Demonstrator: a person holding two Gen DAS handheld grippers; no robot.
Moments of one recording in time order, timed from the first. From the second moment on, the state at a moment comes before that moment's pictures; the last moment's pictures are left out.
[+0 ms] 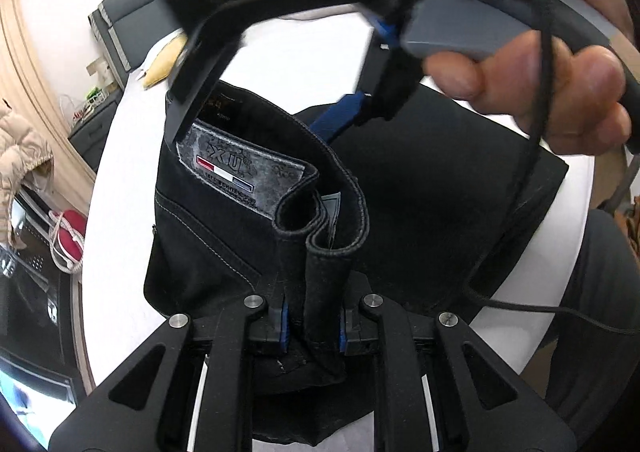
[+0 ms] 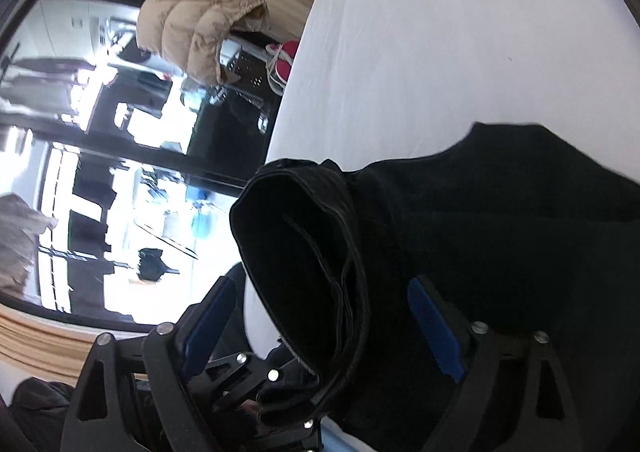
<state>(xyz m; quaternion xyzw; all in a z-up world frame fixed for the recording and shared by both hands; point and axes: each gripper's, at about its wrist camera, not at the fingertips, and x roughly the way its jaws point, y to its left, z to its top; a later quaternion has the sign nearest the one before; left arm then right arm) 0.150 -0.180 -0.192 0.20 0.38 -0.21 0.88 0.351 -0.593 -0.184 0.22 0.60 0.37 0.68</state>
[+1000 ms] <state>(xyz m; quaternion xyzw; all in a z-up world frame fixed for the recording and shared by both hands) 0.112 -0.280 -0.159 0.24 0.34 -0.30 0.86 0.339 -0.735 -0.180 0.23 0.54 0.31 0.74</state>
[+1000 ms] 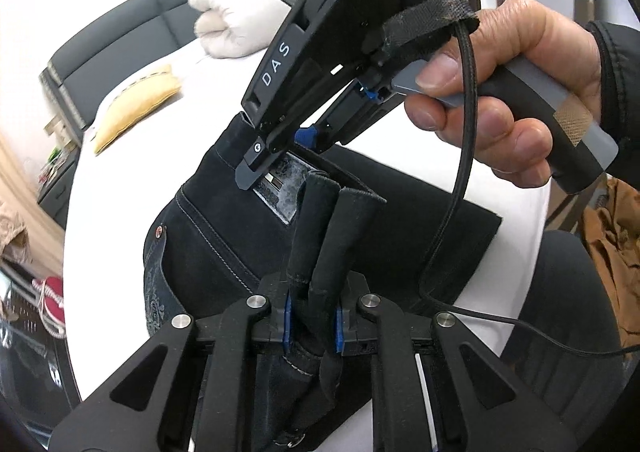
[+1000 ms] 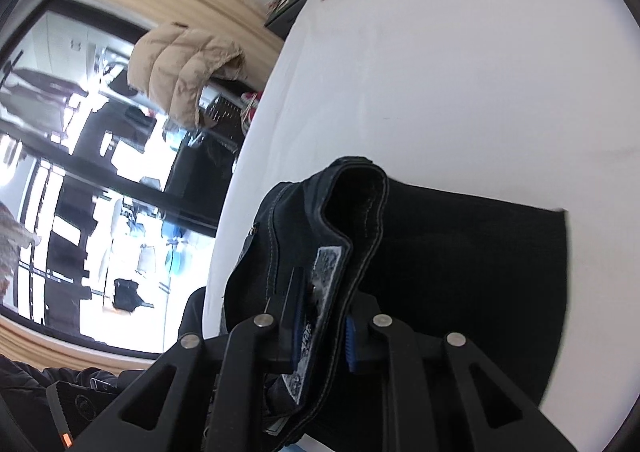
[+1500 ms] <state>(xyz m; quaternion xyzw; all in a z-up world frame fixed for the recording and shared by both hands) 0.117 -0.342 -0.190 0.28 0.36 -0.33 0.83 0.334 -0.798 -0.217 0.28 0.54 0.29 0.74</state>
